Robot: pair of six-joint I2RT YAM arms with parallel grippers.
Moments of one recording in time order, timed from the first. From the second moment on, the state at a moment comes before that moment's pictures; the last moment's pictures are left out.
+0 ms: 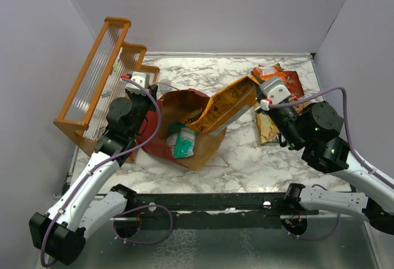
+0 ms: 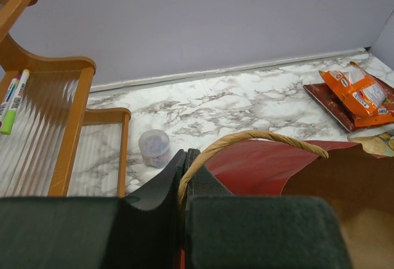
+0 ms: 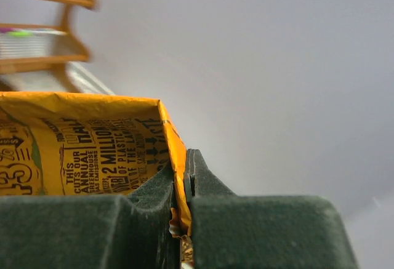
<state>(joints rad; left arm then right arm) -0.43 0.86 0.79 0.10 -0.15 -0.05 1.03 0.90 1.21 -0.11 0.39 -0.68</state>
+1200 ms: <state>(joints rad) -0.43 0.80 0.76 0.10 -0.12 -0.06 0.46 0.84 0.99 -0.52 0.73 0.17</state>
